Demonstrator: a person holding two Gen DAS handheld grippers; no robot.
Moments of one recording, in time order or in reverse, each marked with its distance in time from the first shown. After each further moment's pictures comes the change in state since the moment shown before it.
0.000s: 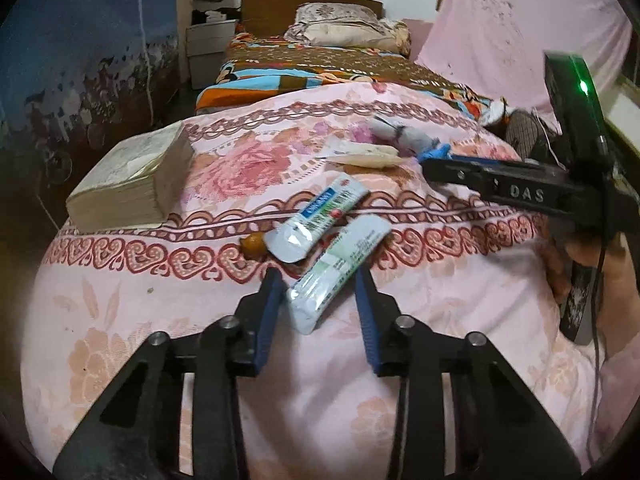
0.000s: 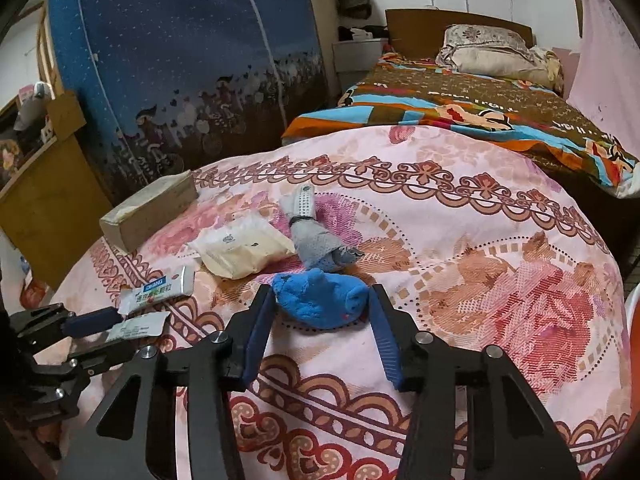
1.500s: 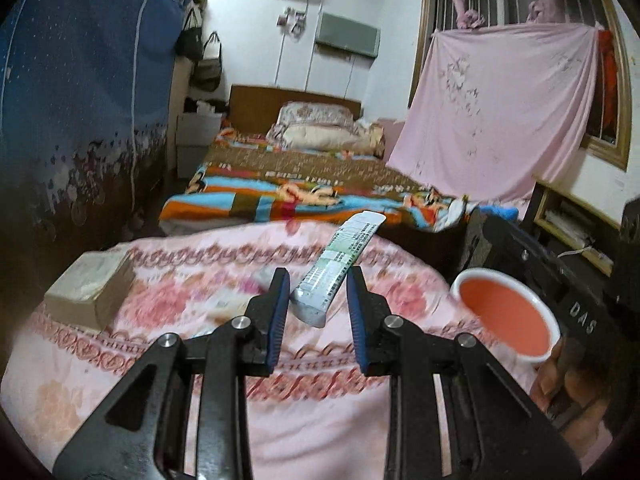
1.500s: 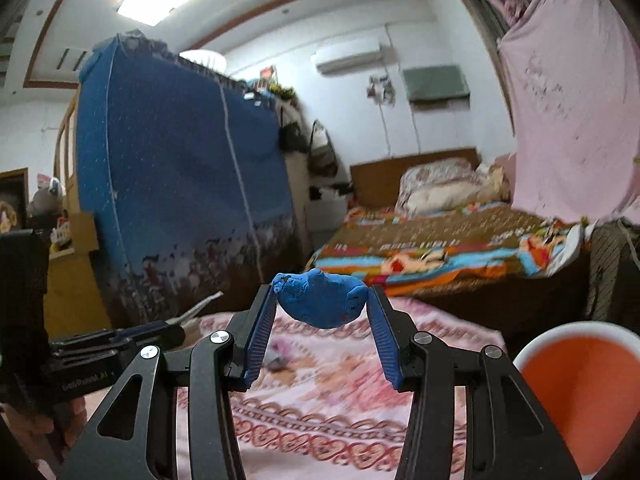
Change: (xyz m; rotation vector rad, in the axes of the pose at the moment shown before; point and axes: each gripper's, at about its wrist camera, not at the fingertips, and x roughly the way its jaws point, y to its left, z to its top) left arm -0.062 -0.096 0.055 -0.058 -0.407 -0.078; right arm -0.168 -0.041 -0.036 0.044 -0.639 -0.096
